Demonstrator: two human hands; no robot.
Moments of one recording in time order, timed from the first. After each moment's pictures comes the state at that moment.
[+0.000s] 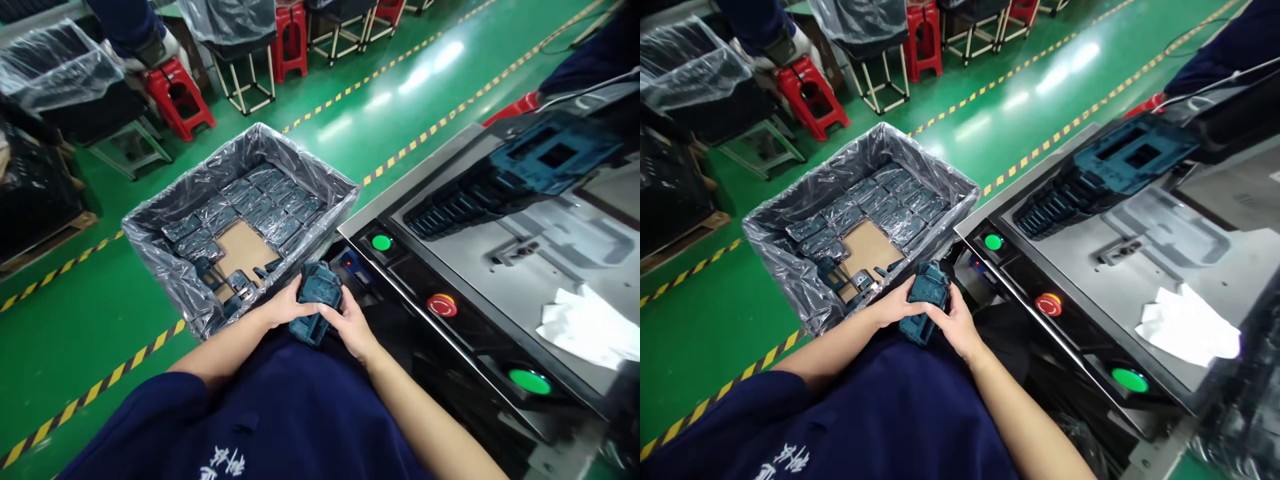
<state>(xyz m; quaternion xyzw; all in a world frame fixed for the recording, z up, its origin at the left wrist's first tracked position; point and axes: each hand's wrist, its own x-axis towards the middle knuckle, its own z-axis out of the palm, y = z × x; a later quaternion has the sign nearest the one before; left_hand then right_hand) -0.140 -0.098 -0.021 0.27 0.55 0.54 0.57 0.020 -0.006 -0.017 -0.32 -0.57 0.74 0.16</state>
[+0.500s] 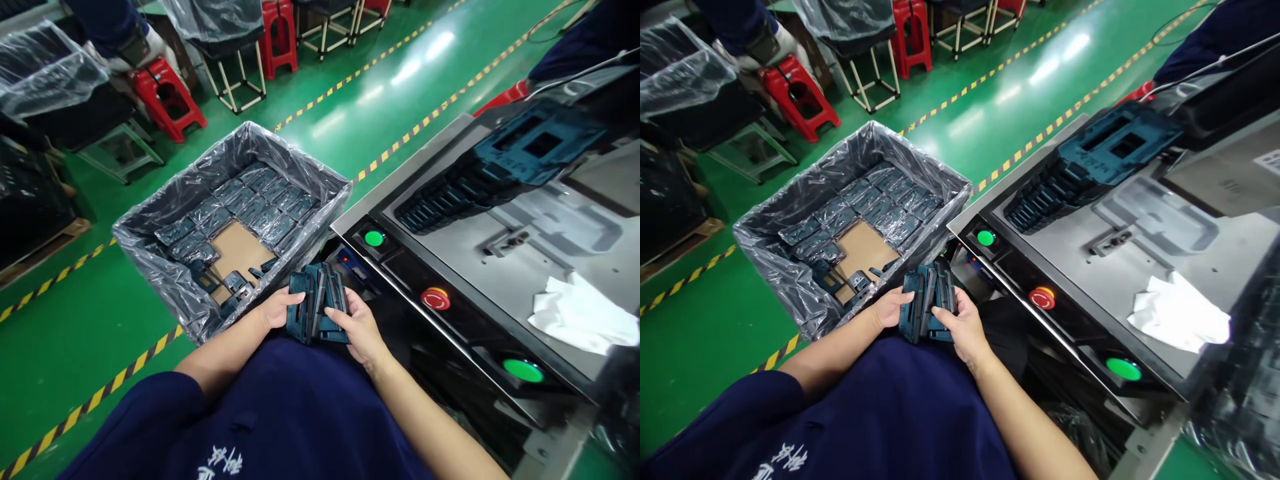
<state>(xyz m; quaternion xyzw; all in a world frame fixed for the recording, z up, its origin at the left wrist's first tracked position) -0.134 -0.098 -0.051 0.03 0.37 0.57 0.73 0.032 -0.007 -0.003 -0.42 -0.43 0.78 0.18</state>
